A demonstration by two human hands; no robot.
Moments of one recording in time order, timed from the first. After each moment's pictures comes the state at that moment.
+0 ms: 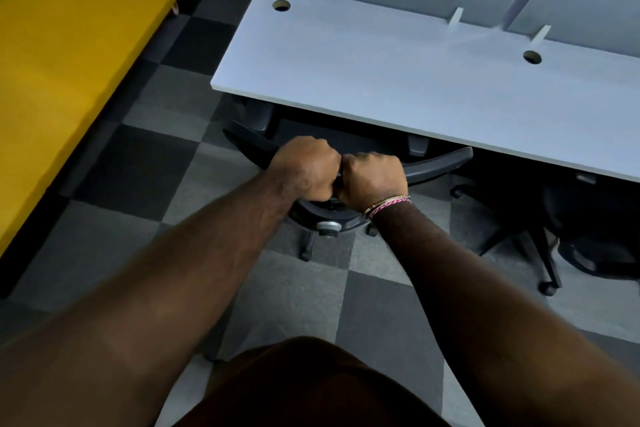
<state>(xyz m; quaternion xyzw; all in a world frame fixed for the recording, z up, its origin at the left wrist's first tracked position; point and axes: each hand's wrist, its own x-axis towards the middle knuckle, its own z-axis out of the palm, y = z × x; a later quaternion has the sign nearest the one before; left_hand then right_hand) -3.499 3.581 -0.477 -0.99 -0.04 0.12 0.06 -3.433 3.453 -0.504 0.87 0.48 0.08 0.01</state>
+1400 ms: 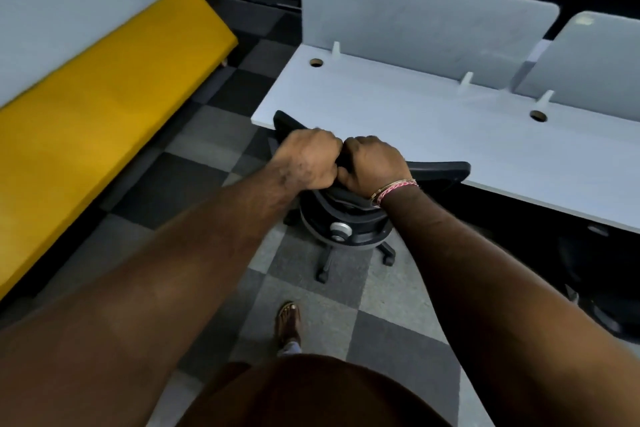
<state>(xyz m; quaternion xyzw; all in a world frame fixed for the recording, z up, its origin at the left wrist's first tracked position) -3.532 3.595 -0.399 -0.99 -0.15 0.01 0.05 -3.431 3.479 -0.429 0.83 0.54 0.07 -0.06</state>
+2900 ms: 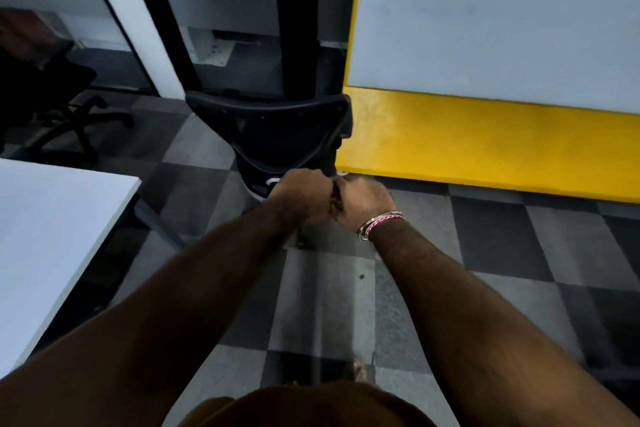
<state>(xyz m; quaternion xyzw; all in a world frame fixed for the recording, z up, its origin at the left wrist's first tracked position) -4.430 3.584 -0.423 -0.69 -0.72 0.09 0.02 -4.300 3.644 -0.431 0.32 0.95 0.00 -0.03</state>
